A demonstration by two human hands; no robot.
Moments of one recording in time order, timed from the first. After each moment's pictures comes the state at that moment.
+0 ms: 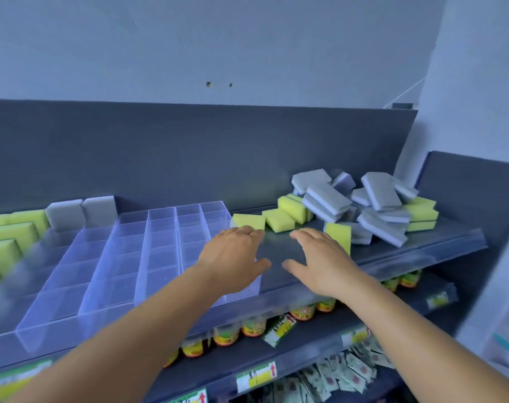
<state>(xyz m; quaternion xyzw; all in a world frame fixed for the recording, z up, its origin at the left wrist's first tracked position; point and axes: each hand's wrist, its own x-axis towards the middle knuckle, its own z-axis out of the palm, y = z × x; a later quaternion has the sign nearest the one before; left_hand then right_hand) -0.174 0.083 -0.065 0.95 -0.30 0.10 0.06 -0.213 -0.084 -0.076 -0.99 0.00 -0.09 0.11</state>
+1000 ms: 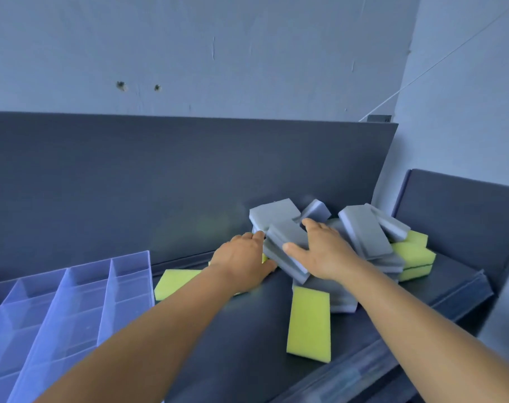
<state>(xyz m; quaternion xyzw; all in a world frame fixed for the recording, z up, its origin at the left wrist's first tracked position) 0.013 -0.085 -0.072 0.94 -0.31 0.07 0.10 -0.044 -0.235 -0.051 -0.98 0.13 -0.10 0.14</state>
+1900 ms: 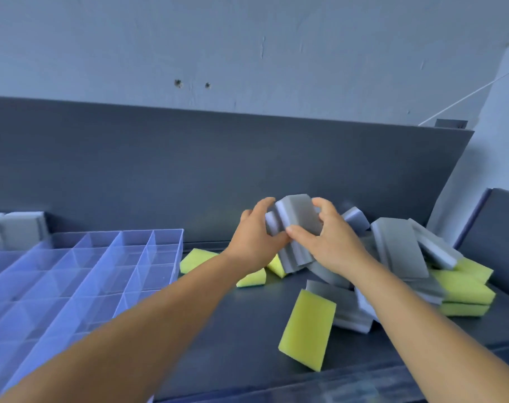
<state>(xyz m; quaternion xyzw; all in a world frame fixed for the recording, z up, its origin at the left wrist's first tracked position) -0.015 -0.095 -0.054 0.84 -0.16 0.08 0.51 -0.036 -0.244 -0.041 -0.90 -0.02 -0.16 0.40</state>
